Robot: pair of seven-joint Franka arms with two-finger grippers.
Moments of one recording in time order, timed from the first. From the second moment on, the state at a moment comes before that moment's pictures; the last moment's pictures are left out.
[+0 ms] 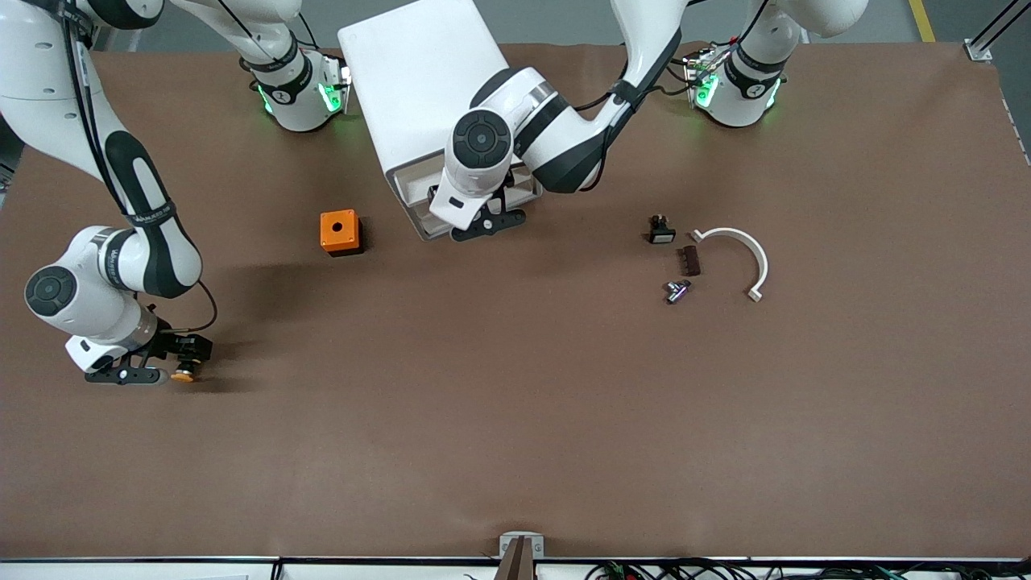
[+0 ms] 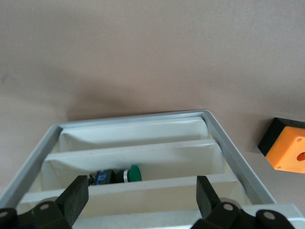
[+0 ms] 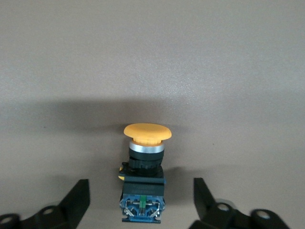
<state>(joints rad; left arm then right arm) -0.97 0.65 0.08 -1.32 -0.46 1.86 -1.10 -0.19 0.59 -0.04 -1.90 -0.08 2.56 -0.15</state>
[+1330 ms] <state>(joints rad) -1.01 0.64 0.08 -1.35 -0.52 1.83 -1.30 -0.13 0.05 -0.01 -1.75 0.03 1.69 -0.11</state>
